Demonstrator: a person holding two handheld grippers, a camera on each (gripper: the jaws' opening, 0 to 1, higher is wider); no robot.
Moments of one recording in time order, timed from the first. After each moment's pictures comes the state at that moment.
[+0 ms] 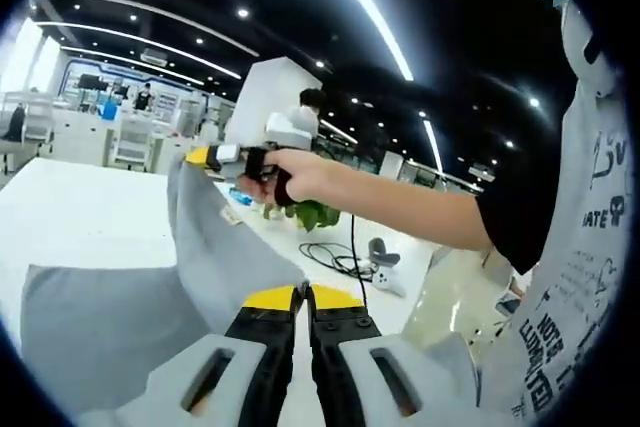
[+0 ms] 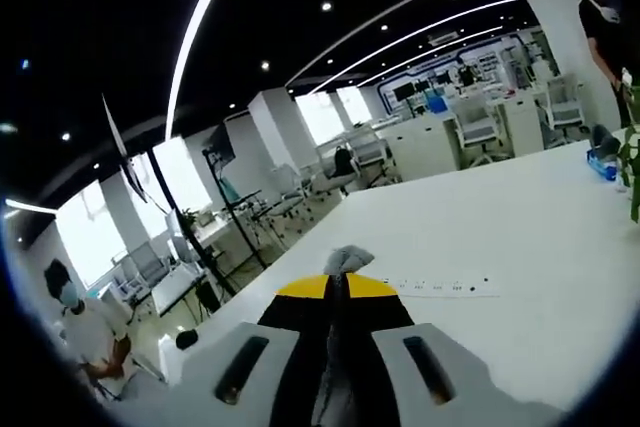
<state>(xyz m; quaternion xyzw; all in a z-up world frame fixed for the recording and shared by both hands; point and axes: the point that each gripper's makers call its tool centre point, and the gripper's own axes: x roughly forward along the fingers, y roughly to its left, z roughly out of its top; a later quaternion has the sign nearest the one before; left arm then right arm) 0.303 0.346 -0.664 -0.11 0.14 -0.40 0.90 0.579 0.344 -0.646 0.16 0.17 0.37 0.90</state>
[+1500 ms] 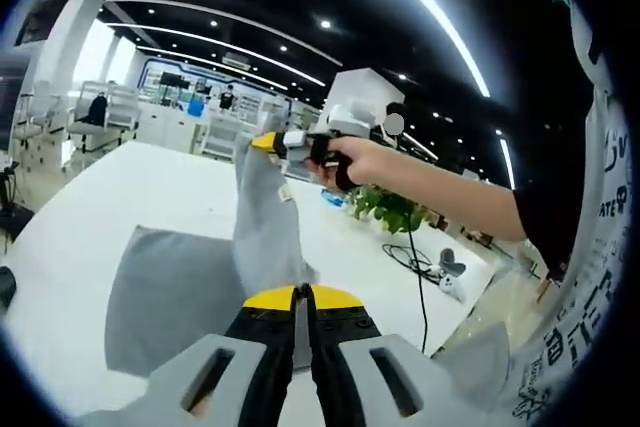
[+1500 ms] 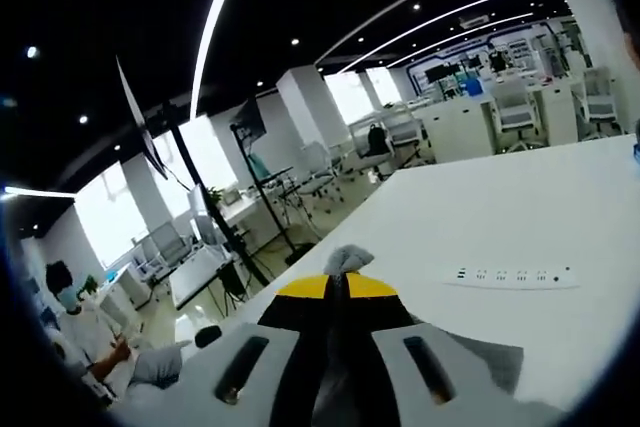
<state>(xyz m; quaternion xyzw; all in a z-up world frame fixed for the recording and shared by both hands) 0.277 0.491 -0.701 -0.14 0.17 -0.23 0.95 0.559 0.488 -0.663 0.14 0.20 0.43 0.87</state>
